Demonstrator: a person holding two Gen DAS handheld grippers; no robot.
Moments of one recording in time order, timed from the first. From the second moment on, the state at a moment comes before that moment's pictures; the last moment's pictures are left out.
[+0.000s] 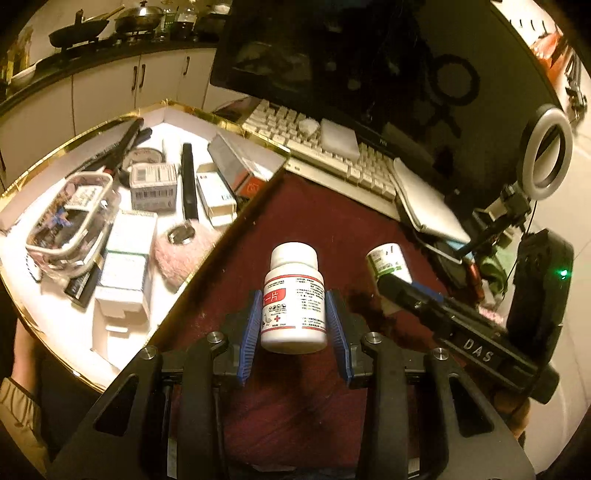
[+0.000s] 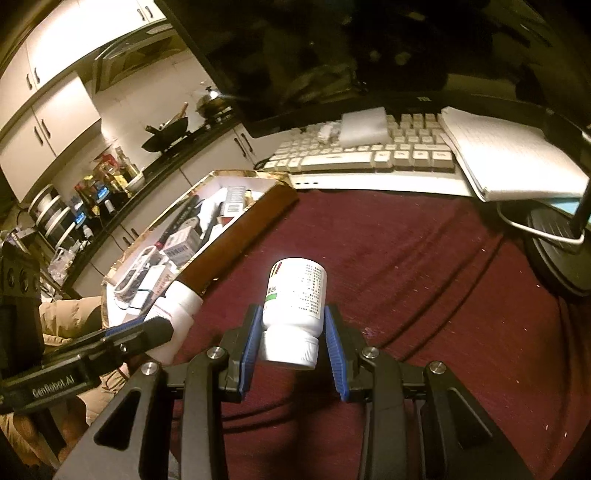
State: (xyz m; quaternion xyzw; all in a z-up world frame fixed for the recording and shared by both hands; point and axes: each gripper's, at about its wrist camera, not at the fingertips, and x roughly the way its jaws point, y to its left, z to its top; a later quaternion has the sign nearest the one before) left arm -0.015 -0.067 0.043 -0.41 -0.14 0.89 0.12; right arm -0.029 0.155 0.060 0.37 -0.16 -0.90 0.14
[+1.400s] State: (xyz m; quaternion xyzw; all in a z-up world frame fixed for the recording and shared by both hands) left arm -0.191 -0.182 0.030 -0.46 -0.30 0.84 0.04; right arm -0.154 0.012 0.057 0.41 -0.06 -0.89 0.20
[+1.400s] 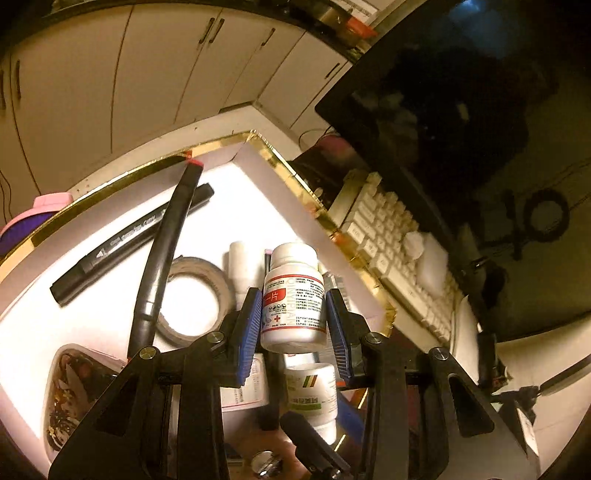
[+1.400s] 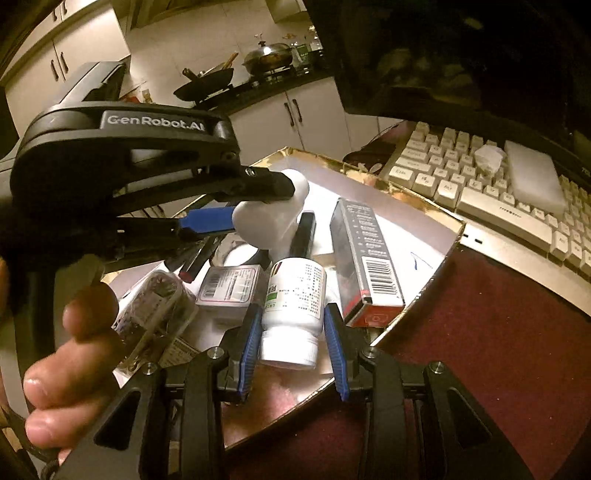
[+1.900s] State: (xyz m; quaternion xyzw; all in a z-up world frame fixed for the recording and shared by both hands) left arm -0.145 -0.189 0.055 -0.42 -0.28 0.86 0.04; right arm -0.155 0.035 0.062 0.40 -0.14 -0.88 0.22
